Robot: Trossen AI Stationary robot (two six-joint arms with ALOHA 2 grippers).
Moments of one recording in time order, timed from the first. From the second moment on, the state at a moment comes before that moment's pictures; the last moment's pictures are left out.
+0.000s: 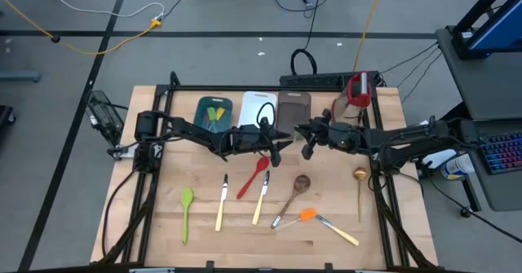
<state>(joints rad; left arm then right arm) 0.08 1.96 1.02 0.77 -0.13 -0.11 -0.05 1.12 0.57 0.22 0.42 0.17</state>
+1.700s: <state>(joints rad) 0.12 1.96 1.03 0.78 -0.16 -0.03 -0.06 1.13 0.57 0.40 0.42 0.07</state>
